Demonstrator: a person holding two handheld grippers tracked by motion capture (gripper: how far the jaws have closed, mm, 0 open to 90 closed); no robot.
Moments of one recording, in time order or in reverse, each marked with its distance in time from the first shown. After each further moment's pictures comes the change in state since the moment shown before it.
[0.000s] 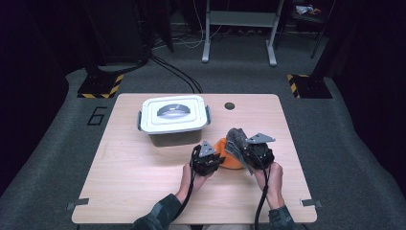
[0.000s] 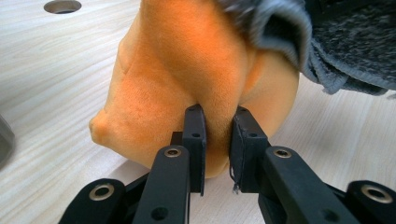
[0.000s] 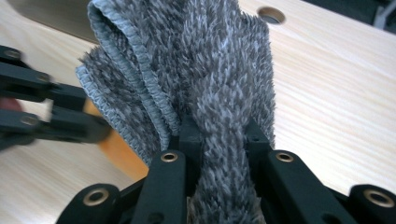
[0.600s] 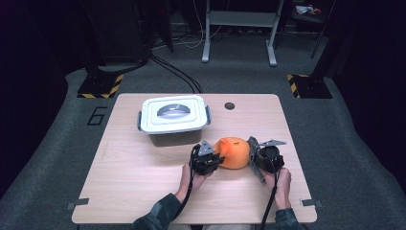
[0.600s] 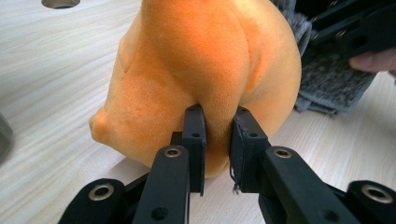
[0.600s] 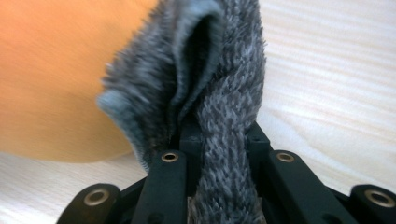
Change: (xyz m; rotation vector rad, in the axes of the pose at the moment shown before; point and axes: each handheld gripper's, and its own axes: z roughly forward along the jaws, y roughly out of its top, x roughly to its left) left arm 0.003 0.000 0.000 0.006 -0.007 -0.013; right arm -0.046 -0.048 0.039 0.145 -0.023 0.169
